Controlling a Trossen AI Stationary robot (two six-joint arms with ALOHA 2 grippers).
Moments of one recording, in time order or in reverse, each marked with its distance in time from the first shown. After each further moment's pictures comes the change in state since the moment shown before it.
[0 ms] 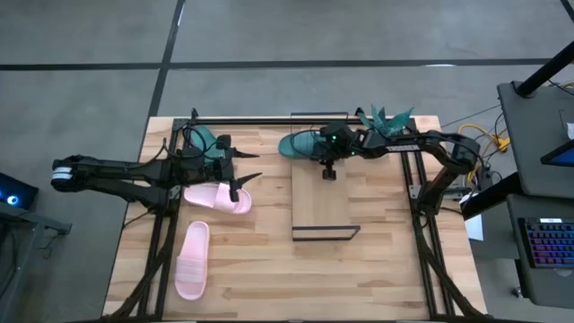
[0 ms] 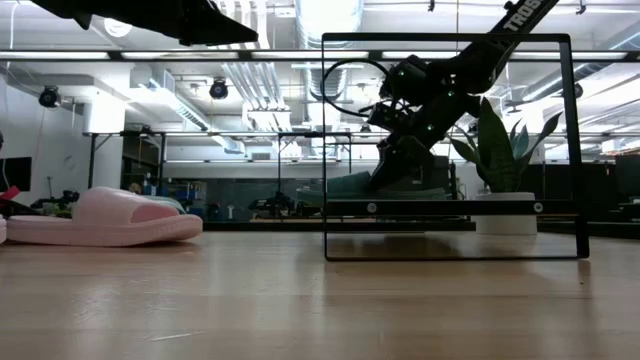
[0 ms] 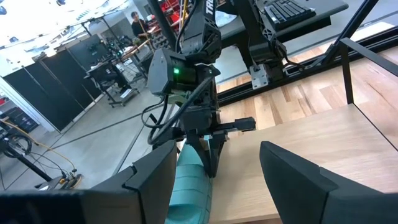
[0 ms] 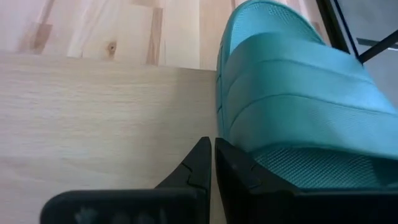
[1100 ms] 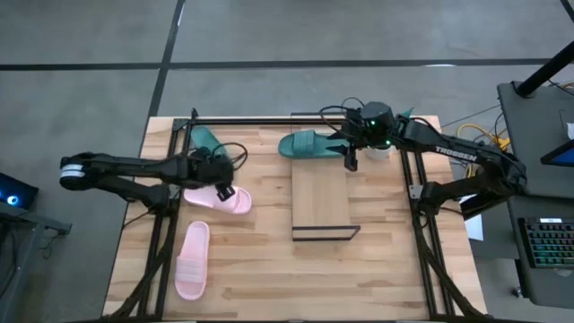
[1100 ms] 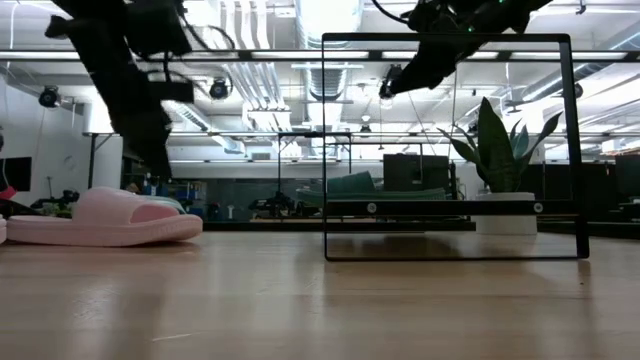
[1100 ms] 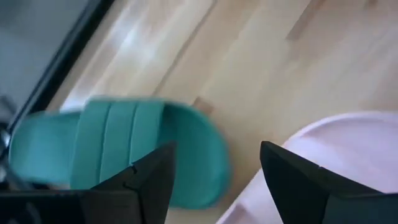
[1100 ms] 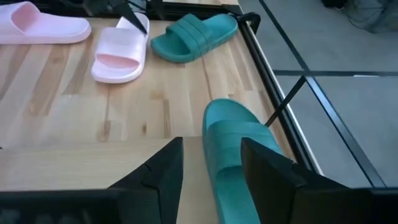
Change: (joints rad) left arm 0.064 0.181 0.044 -0.928 -0.302 -0.792; right arm 0.004 -0.449 0.097 -0.332 -0.025 0.173
